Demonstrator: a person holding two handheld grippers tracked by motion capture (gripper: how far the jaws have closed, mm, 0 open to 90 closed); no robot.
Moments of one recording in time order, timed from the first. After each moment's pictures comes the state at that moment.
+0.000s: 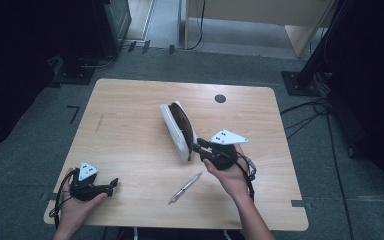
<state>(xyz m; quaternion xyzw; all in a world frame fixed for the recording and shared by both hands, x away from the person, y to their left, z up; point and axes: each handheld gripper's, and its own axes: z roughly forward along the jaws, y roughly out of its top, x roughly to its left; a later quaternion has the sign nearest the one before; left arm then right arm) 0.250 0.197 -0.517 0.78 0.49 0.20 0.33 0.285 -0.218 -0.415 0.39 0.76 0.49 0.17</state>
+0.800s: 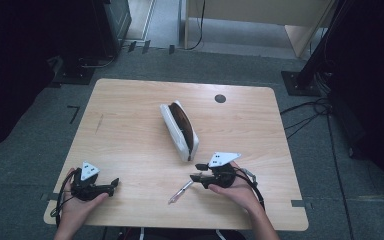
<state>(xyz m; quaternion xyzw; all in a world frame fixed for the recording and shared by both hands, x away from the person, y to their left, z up) 0.251 0.195 -0.518 0.79 0.49 0.20 0.32 0.282 -0.235 -0.507 0.26 0.84 0.47 0.05</state>
